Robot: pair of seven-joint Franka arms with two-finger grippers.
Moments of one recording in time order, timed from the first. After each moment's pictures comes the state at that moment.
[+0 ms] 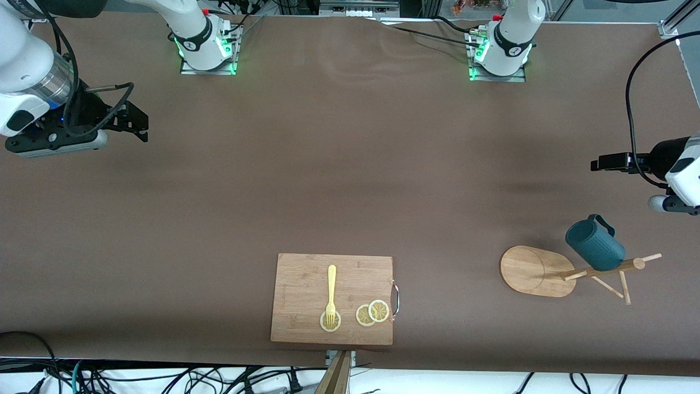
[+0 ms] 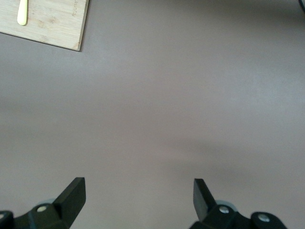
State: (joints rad) left arm 0.05 0.32 0.07 -1.36 -0.08 1.41 0.14; right arm 0.63 0.03 -0.47 -1.61 -0.02 1.64 -0.04
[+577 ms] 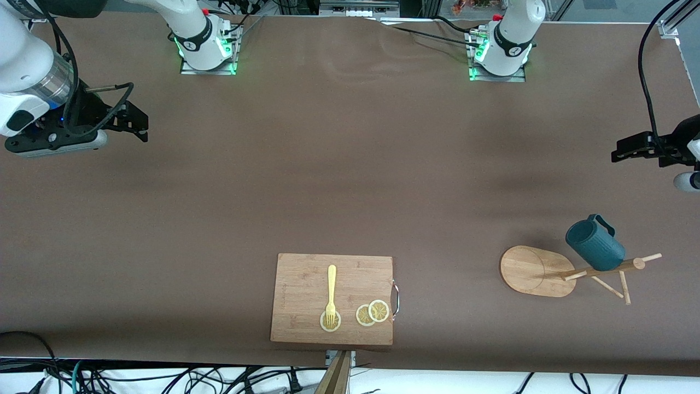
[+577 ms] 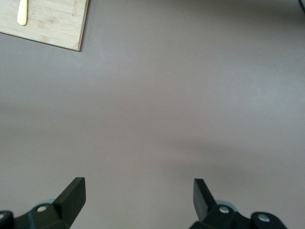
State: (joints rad) left arm 0.02 0.26 0.06 -1.29 -0.03 1.37 0.13; right arm 0.63 0.03 -0.47 -1.61 -0.02 1.64 -0.04
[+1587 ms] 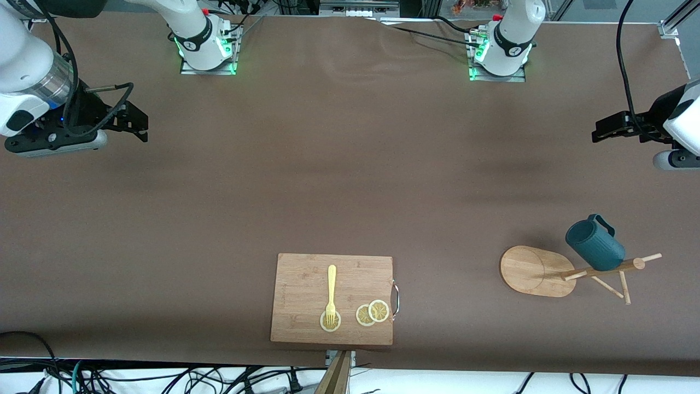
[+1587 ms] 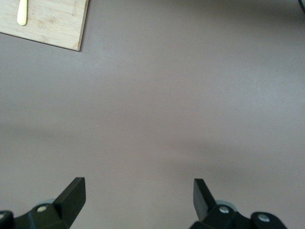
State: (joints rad) left arm -0.01 0.16 0.02 -1.38 -0.03 1.34 -0.03; right arm 0.63 0.03 -0.47 -1.61 -0.02 1.64 -0.04
